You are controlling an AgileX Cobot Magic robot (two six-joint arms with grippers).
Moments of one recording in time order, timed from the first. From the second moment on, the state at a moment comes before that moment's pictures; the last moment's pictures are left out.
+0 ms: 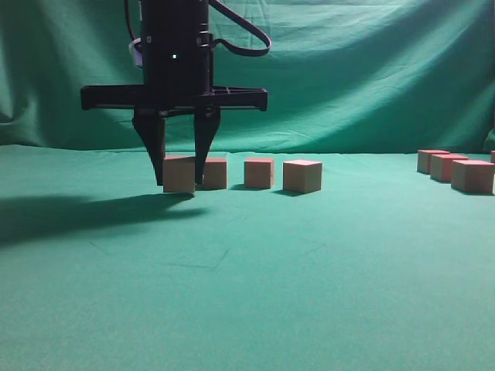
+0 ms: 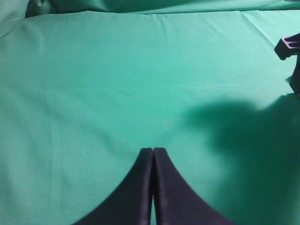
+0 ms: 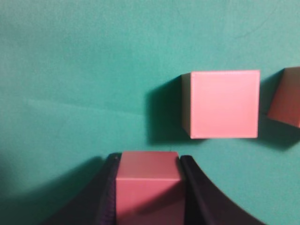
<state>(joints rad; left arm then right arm) -0.01 -0.01 0.02 0.02 0.35 0.01 0.82 2.39 -2.12 -0.17 1.19 0.71</state>
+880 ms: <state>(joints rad) -0.01 -0.01 0.02 0.02 0.35 0.01 0.82 2.39 -2.12 -0.17 1.20 0.70</state>
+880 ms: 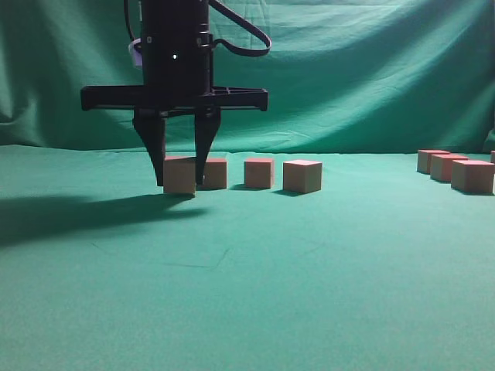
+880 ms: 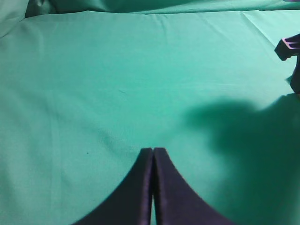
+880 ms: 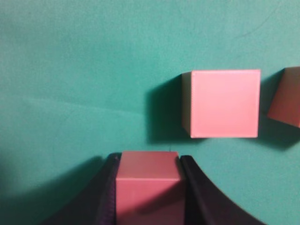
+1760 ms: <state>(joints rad) -0.01 -0.01 0.02 0.02 0.35 0.01 0.83 2.39 -2.12 -0.17 1.20 0.69</state>
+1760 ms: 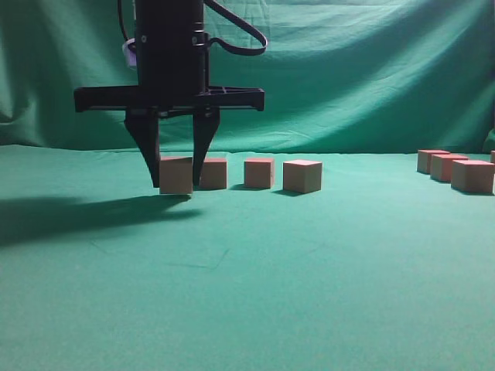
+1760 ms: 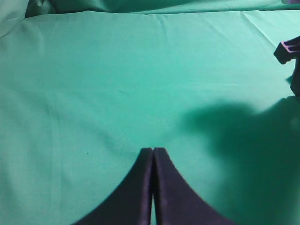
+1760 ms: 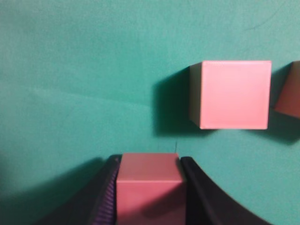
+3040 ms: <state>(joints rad) -0.01 -0.01 0.02 0.02 0.35 0.01 0.83 2.13 -2.11 -0.24 1.24 0.63</state>
